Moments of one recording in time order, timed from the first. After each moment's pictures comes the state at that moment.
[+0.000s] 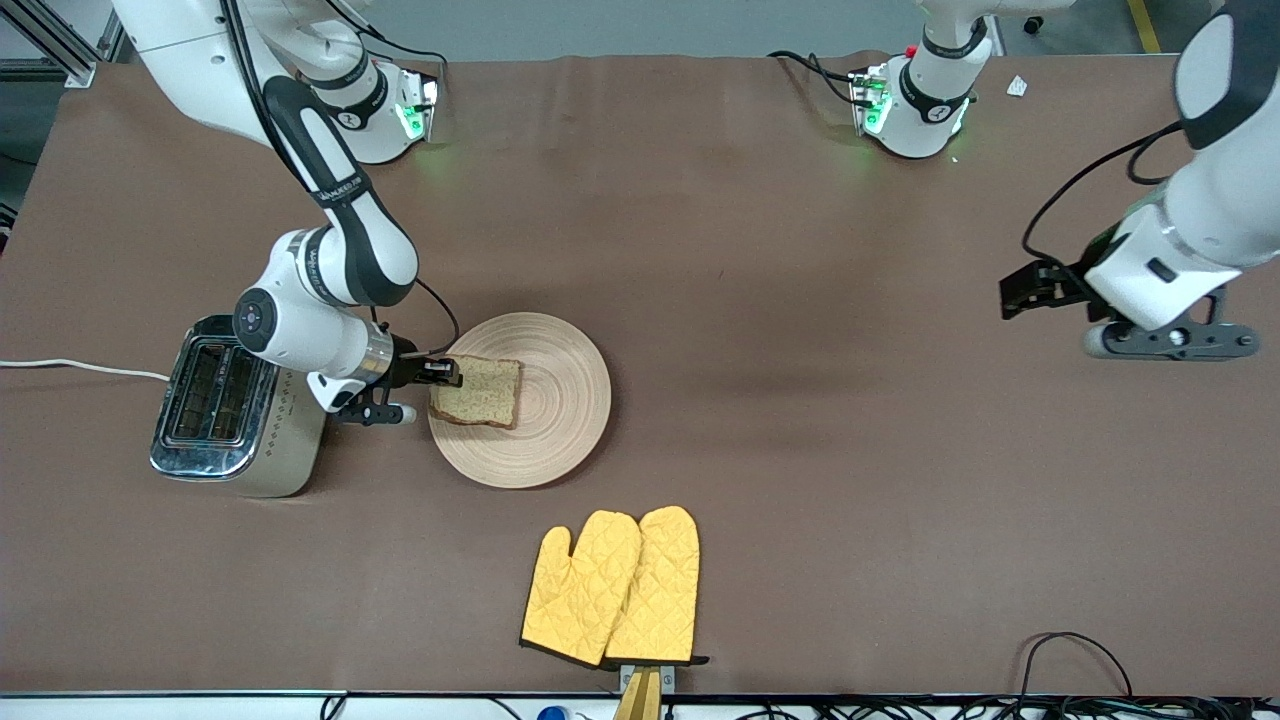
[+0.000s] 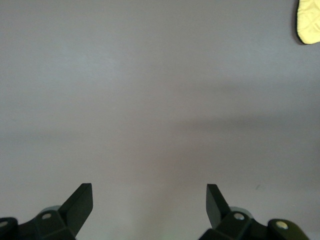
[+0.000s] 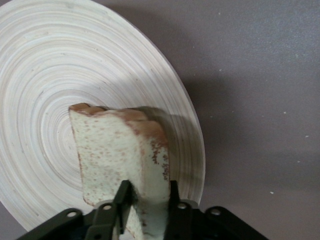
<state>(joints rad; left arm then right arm) -0.08 0.15 -0.11 -1.51 -0.02 1.58 -0.15 0.20 0.39 0.07 -2.08 0.49 2.40 -0.03</state>
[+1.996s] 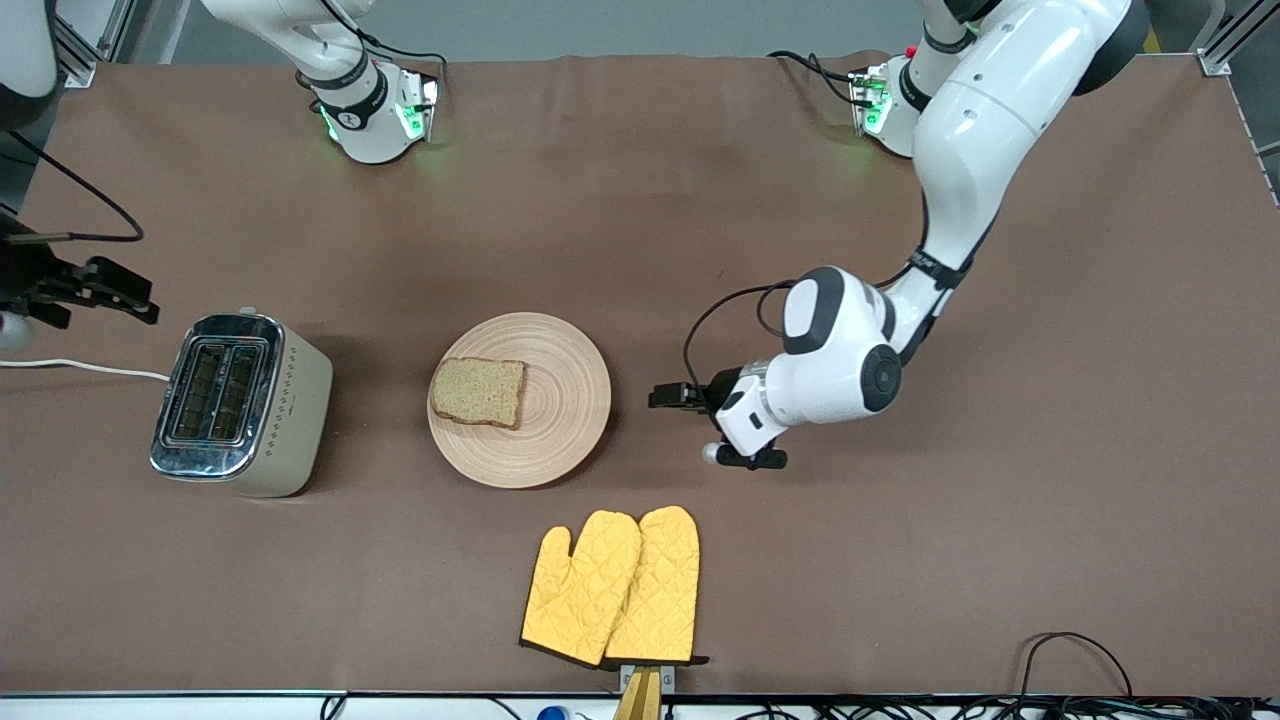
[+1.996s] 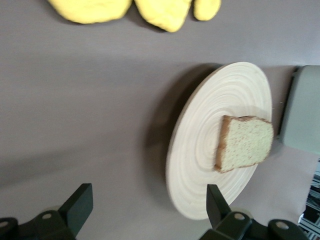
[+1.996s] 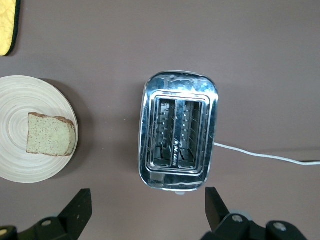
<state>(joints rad) -0.23 0.81 -0.45 -1.48 -0.54 2.42 -0.11 0.05 0.07 -0.13 -1.55 0.00 1.63 -0.11</state>
